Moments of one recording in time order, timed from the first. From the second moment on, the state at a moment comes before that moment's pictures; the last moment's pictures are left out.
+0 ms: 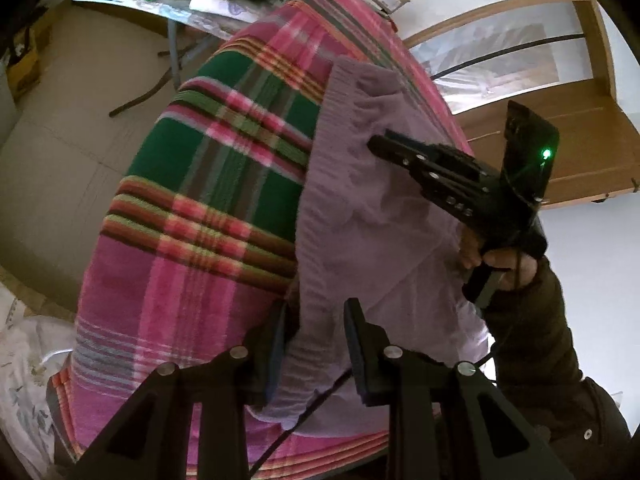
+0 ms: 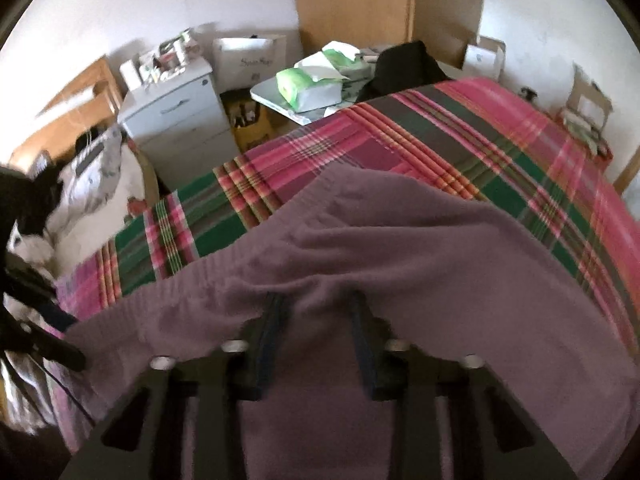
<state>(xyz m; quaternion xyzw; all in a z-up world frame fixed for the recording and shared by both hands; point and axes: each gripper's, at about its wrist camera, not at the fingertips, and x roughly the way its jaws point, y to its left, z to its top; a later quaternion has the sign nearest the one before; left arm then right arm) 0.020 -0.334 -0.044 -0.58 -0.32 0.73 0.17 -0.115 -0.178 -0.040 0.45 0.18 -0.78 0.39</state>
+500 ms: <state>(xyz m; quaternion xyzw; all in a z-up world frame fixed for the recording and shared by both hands) 0.012 -0.314 -0.040 -0.56 -0.31 0.74 0.21 -0.088 -0.135 -0.005 0.41 0.20 -0.81 0.36</state>
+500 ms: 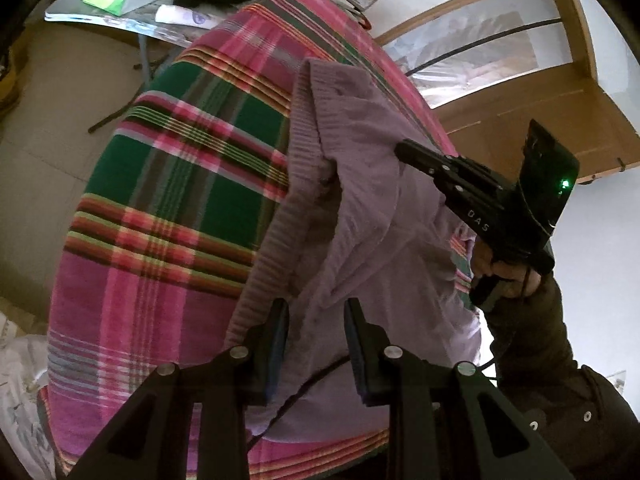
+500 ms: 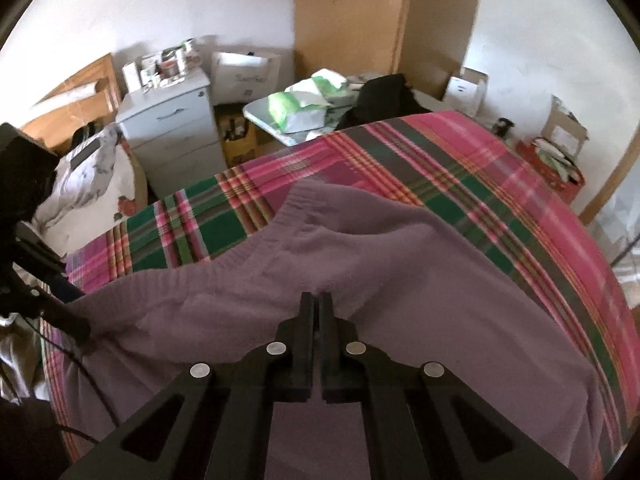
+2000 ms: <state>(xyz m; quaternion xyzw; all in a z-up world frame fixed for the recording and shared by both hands) 0.129 -0.363 -0.059 -0.49 -0.51 0.71 0.05 -0.200 -0.193 -0.038 0.48 0.19 -0.69 0.51</state>
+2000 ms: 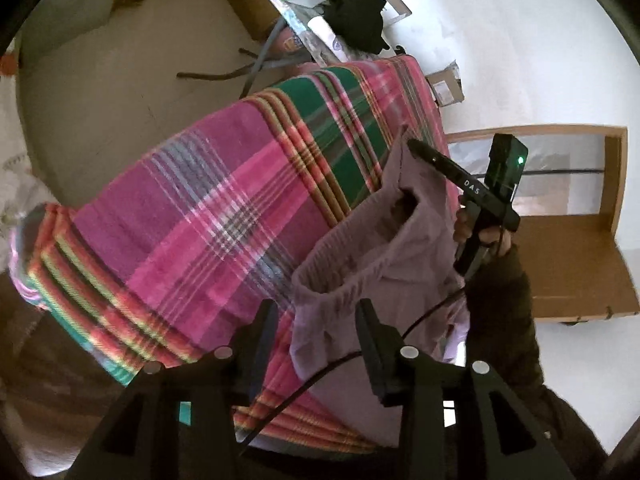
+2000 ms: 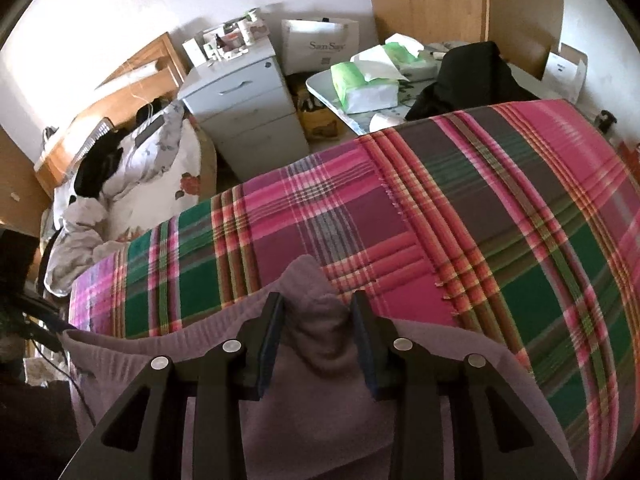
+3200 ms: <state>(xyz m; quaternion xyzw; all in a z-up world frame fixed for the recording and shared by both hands) 0.124 -0.363 -0.069 -0.42 -0.57 0.71 0.04 -0.189 -0.201 -0.009 0.41 0.17 -0.74 0.50</state>
